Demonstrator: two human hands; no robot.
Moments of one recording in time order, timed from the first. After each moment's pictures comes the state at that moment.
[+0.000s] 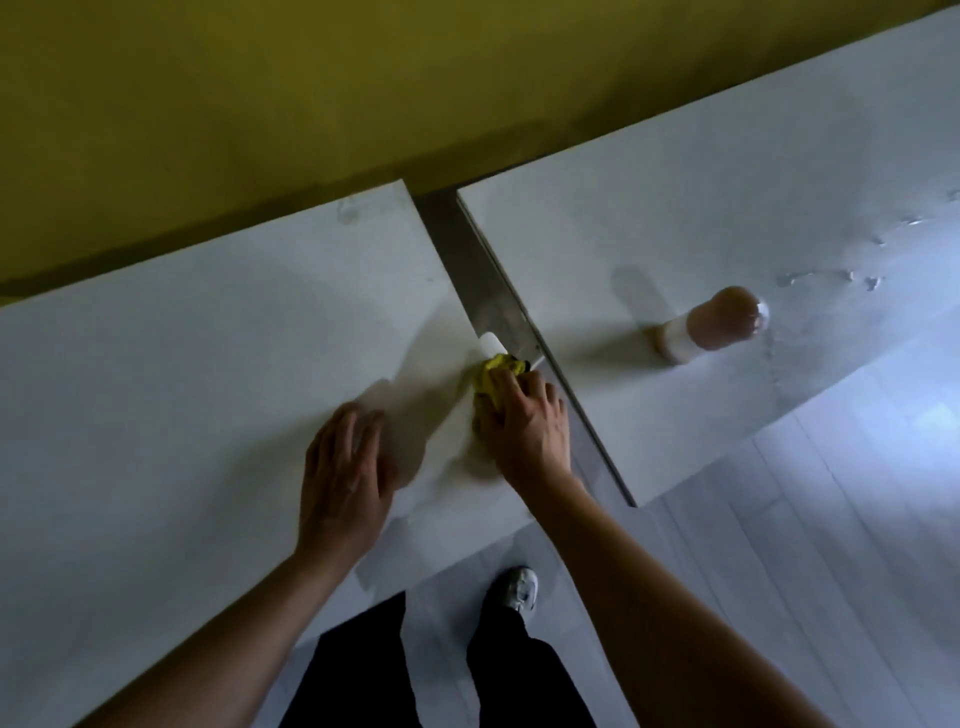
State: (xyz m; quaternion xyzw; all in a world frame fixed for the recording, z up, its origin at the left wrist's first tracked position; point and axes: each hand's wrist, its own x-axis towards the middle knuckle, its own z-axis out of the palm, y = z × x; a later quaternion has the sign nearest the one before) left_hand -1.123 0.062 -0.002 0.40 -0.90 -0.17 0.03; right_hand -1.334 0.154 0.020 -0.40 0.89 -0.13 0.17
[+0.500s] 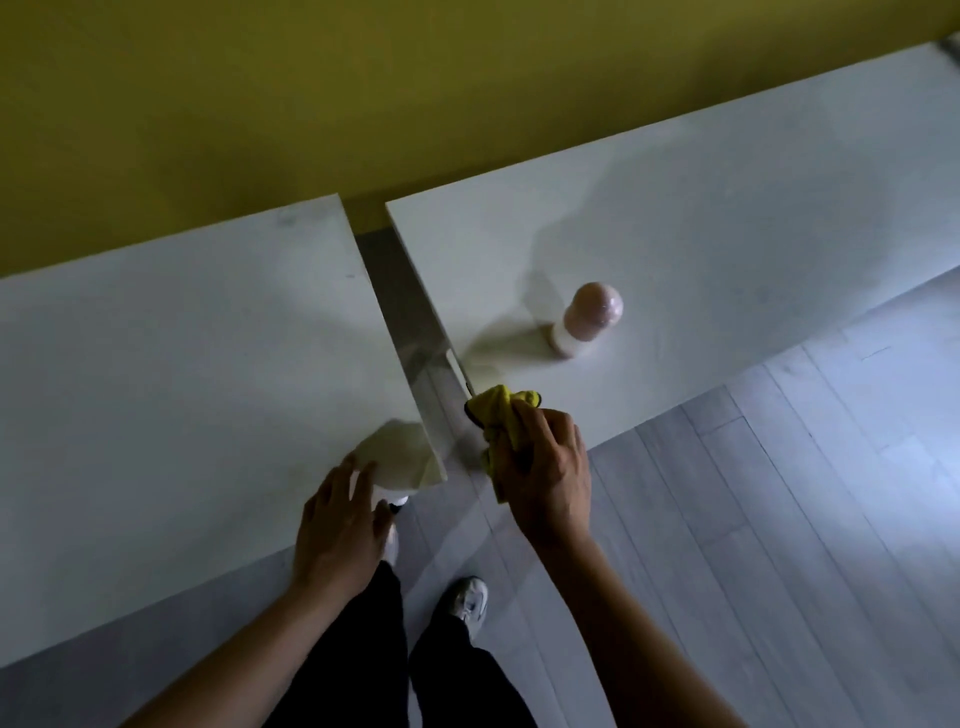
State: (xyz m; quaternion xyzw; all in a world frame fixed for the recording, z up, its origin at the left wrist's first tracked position) left_hand -1.186 0.220 0.040 0.46 -0.86 -0.19 -0.11; right_hand -1.401 0.326 0.069 -0.38 0.88 -0.27 0.09
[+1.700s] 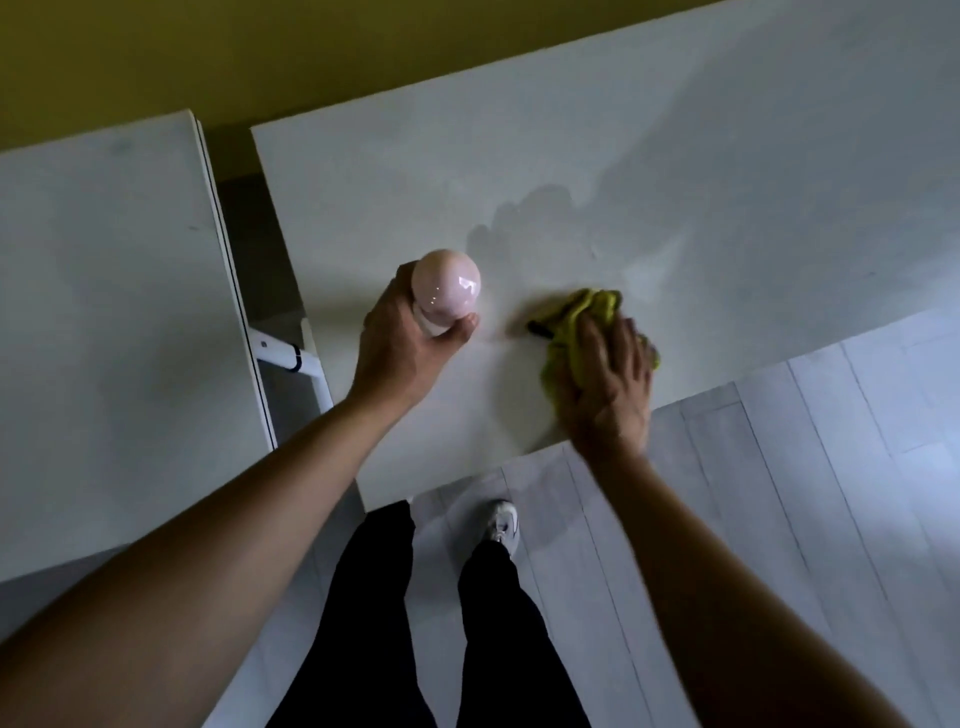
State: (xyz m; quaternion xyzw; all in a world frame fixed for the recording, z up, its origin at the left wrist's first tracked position) left_hand -1.511 0.188 0.039 0.50 -0.72 -0.43 0.21; right_hand -1.687 0.359 -0.034 -0.44 0.87 -0.20 0.04
